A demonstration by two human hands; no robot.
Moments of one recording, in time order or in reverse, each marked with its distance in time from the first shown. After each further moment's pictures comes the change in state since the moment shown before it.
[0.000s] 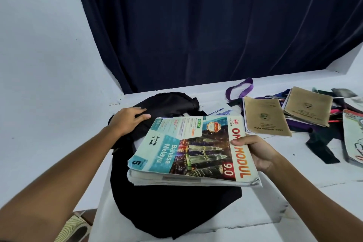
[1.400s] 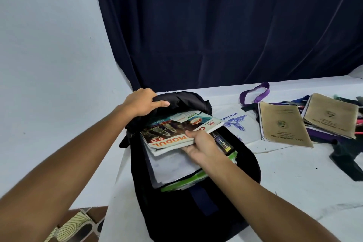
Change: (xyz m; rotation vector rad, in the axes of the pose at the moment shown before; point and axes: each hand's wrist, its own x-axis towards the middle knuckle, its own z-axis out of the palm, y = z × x) left_hand 0.022 0.045 -0.059 0.095 -0.028 0.061; right_hand 0.121 0.044 0.131 0.382 0.342 -0.064
